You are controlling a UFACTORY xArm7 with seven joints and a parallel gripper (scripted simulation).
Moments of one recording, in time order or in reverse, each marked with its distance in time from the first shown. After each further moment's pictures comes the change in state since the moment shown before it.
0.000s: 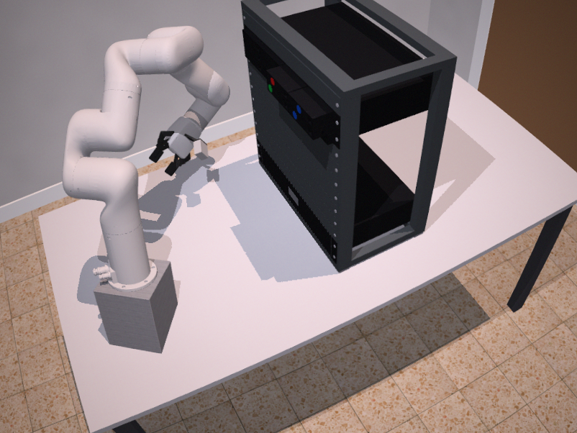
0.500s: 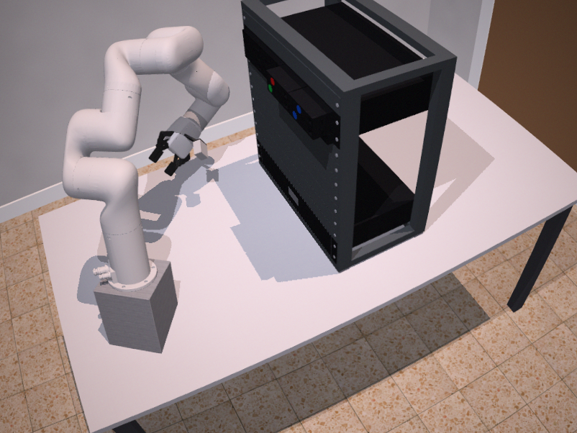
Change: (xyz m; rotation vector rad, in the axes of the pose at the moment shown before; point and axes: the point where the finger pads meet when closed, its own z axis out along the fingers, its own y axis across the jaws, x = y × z) arm -0.001 0.000 0.001 -0.001 0.000 -0.001
